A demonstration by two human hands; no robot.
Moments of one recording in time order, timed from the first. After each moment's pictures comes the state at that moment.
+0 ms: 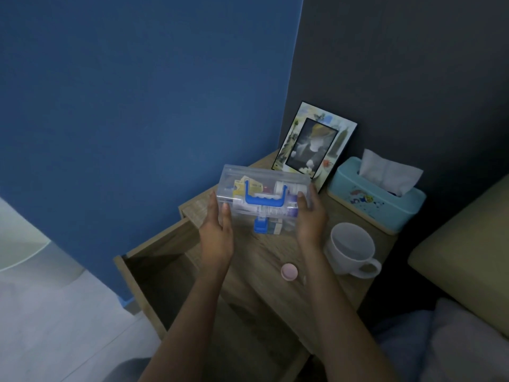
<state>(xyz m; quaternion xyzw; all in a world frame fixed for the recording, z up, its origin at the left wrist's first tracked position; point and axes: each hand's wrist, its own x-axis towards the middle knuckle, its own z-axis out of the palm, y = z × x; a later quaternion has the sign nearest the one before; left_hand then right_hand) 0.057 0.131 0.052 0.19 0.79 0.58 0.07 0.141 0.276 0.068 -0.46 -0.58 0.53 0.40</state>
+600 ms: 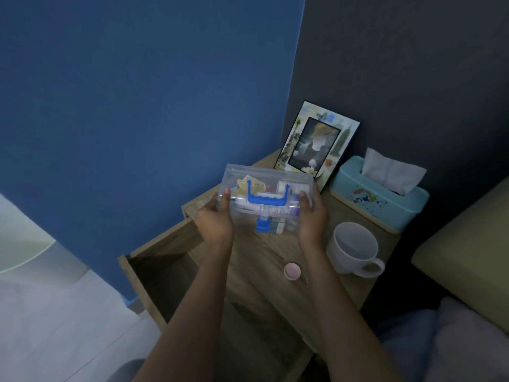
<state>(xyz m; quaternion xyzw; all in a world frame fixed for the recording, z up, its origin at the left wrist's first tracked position) 0.032 0.154 0.063 0.00 0.75 0.65 0.09 0.139 0.271 0.069 -0.46 -0.59 0.53 0.40</state>
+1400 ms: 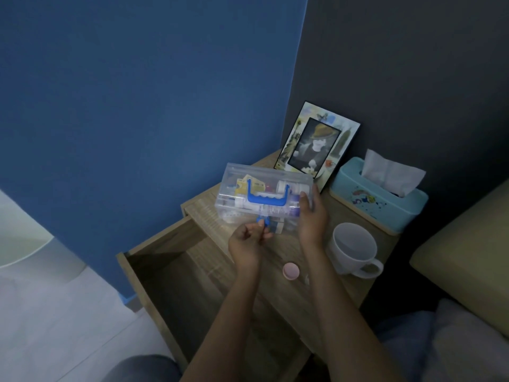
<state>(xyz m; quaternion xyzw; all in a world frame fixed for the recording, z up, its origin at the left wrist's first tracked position) 0.109 0.157 0.049 0.02 0.61 0.76 0.24 0.144 0.272 0.069 -0.44 -0.62 0.51 0.40</state>
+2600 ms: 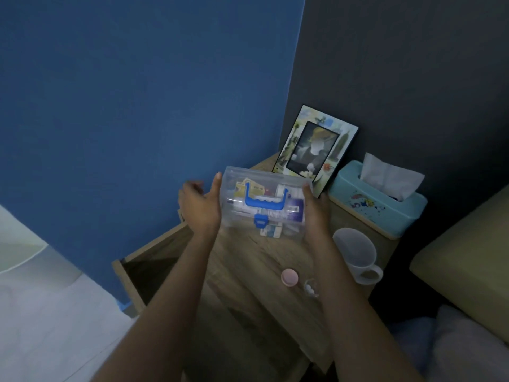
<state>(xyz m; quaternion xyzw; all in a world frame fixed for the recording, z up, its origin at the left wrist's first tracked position) -0.003 0.156 0.083 0.06 0.78 0.62 -0.01 0.136 0.303 0.088 -0.52 -0.49 0.62 0.32</state>
